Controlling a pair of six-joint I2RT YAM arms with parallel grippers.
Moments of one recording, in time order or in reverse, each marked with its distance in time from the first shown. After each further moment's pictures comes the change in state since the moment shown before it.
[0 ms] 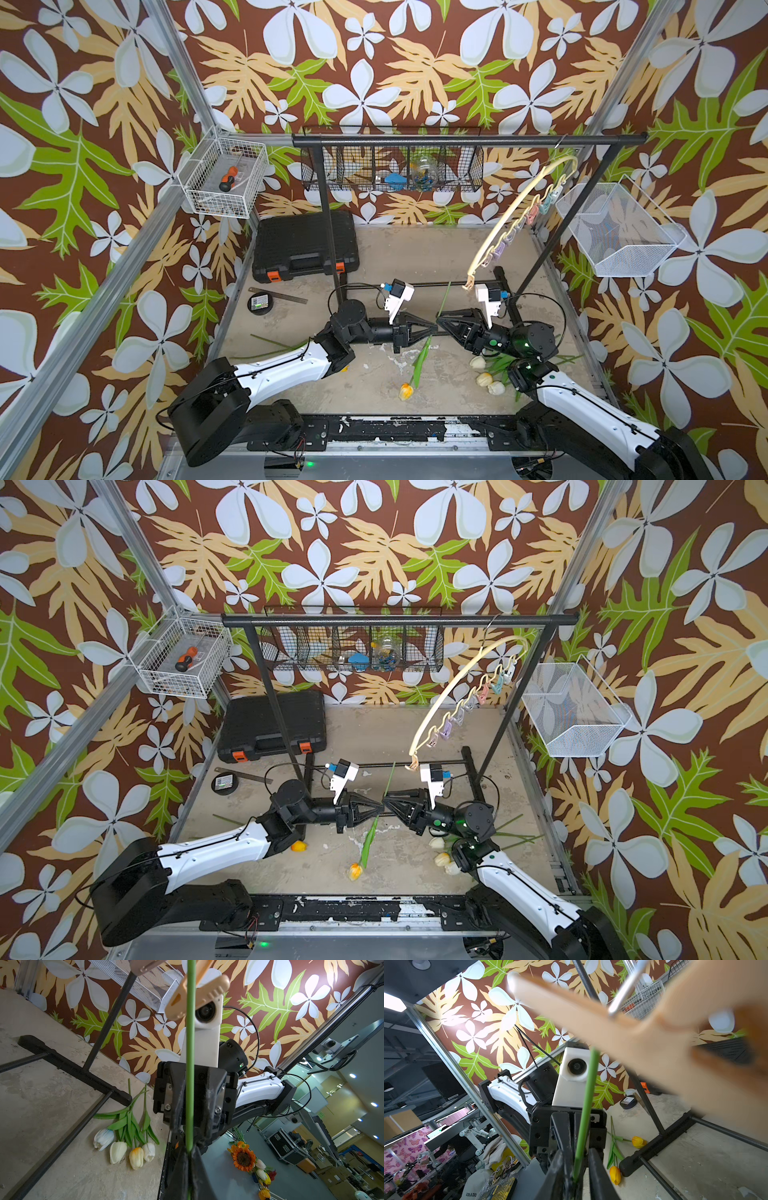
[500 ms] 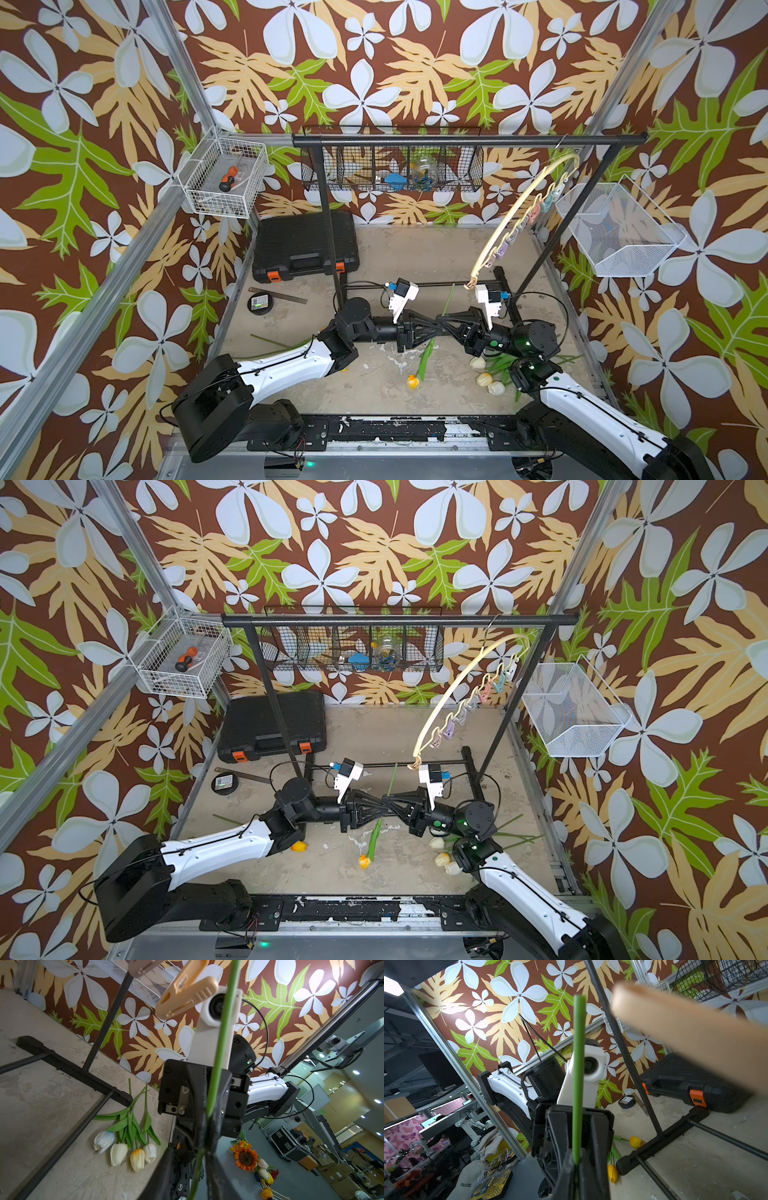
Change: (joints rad) left arm -0.012 -0.002 0.041 -0.077 -0.033 0.042; right arm 0.006 -0.076 0.046 -0.156 -0.011 -0.114
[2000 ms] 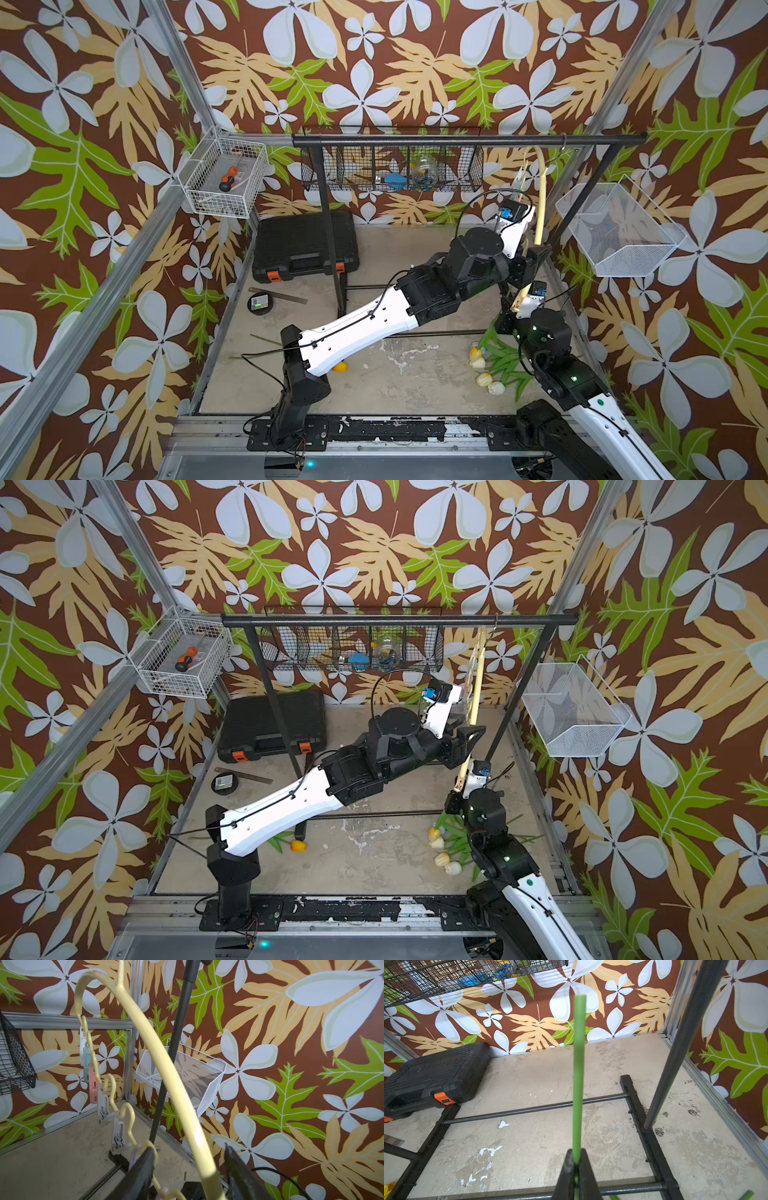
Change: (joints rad) left arm -0.329 0.660 1.563 -0.982 -0.853 0.374; right arm -0.143 -0.240 0.222 -1.113 1.071 -0.412
